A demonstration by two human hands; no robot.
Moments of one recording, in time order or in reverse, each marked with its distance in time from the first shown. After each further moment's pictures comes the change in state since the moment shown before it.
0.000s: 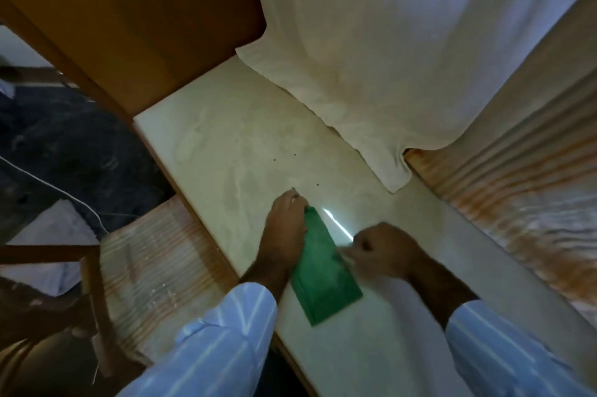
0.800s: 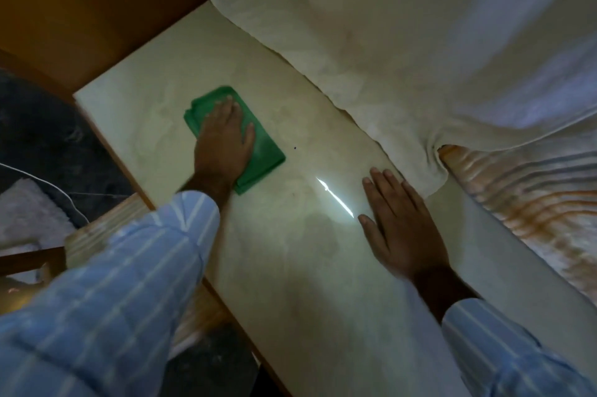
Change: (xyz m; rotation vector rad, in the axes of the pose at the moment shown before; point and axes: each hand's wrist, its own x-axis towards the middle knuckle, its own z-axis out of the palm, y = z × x) left_hand 0.191 -0.116 -0.037 0.278 0.126 0.016; right_hand 0.077 0.038 0.020 -0.371 0.531 -0.130
